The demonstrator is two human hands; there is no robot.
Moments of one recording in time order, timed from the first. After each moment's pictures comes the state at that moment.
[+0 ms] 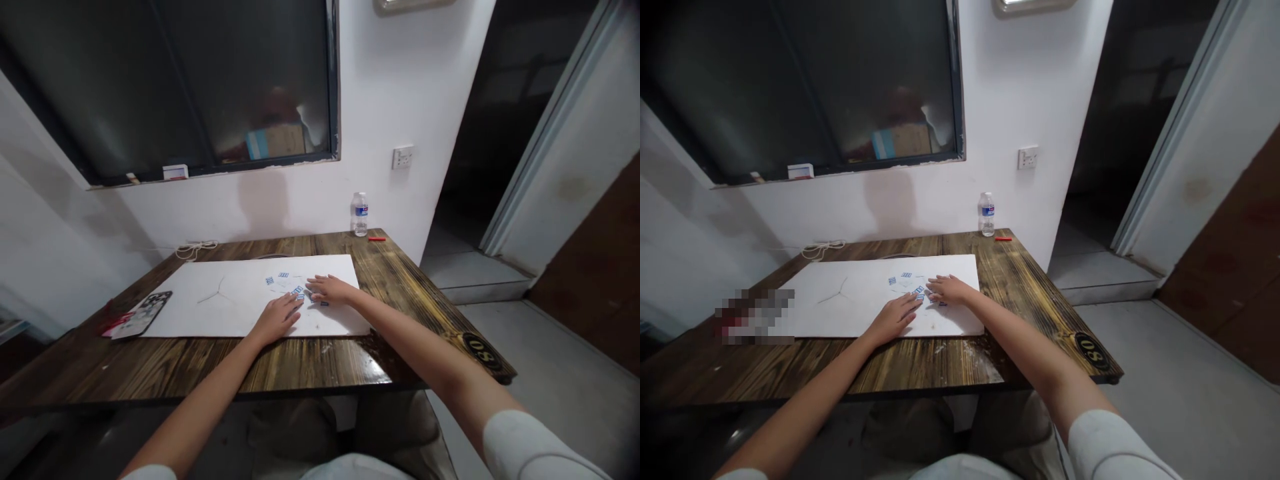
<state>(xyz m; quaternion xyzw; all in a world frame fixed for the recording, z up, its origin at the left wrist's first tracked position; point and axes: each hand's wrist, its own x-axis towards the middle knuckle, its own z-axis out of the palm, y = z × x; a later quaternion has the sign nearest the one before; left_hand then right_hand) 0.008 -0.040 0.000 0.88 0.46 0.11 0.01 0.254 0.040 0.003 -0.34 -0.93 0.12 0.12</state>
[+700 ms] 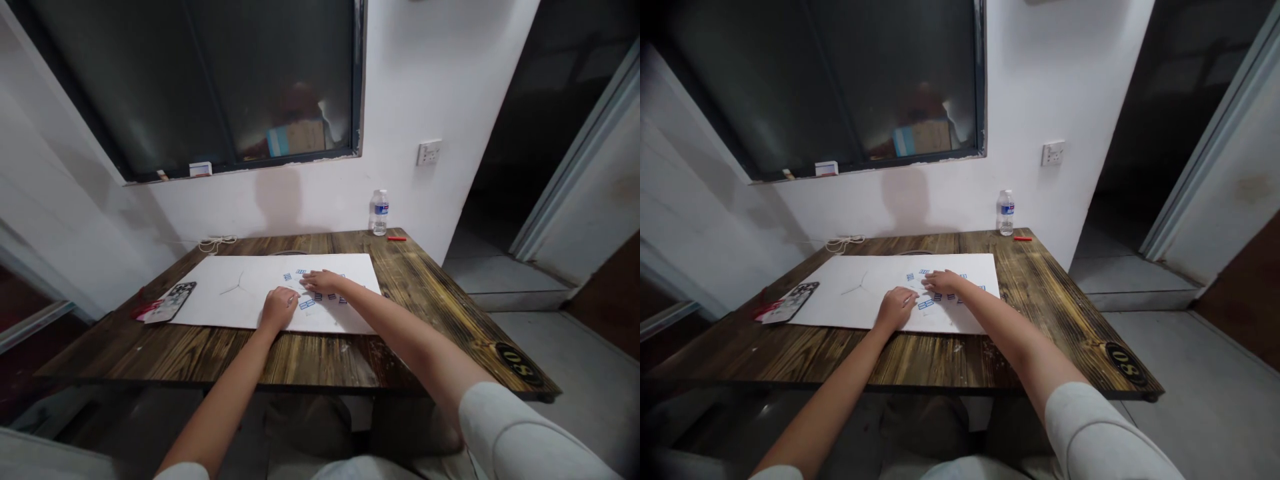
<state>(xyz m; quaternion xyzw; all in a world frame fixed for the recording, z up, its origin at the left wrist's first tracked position) -0.010 -0.042 0.013 0.79 0.56 0.25 -0.06 0.174 0.077 0.008 -0.33 -0.93 0.11 0.06</state>
